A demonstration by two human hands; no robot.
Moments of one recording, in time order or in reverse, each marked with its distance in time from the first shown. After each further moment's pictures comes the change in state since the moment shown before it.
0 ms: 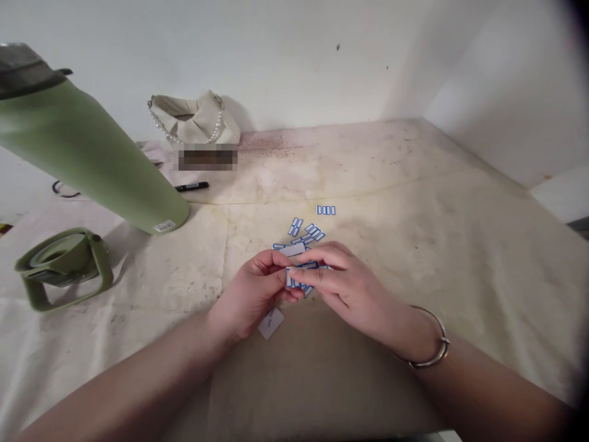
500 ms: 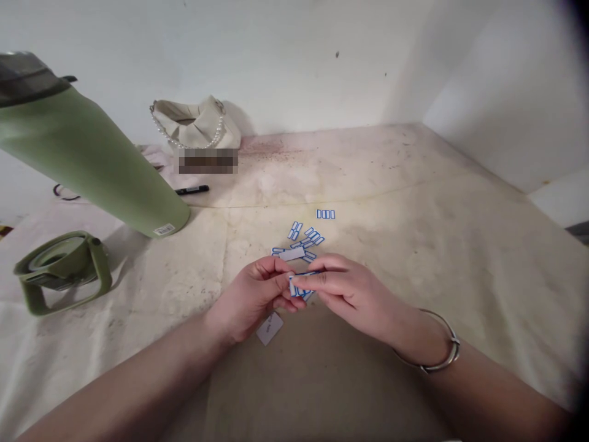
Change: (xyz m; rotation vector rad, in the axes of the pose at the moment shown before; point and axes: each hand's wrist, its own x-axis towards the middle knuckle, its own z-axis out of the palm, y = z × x) left_hand 0.001 0.003 -0.004 0.065 -0.066 -0.073; right_hand -0.004 0.007 -0.005 0.133 -0.105 0.060
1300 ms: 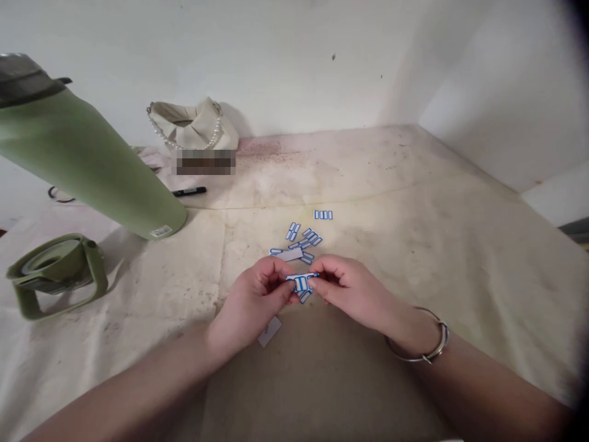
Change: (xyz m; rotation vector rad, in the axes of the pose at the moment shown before) left_hand -0.002 -0.008 0.003 0.403 0.063 0.281; right_hand 0.006 -0.007 0.004 0.358 -0.028 0.616
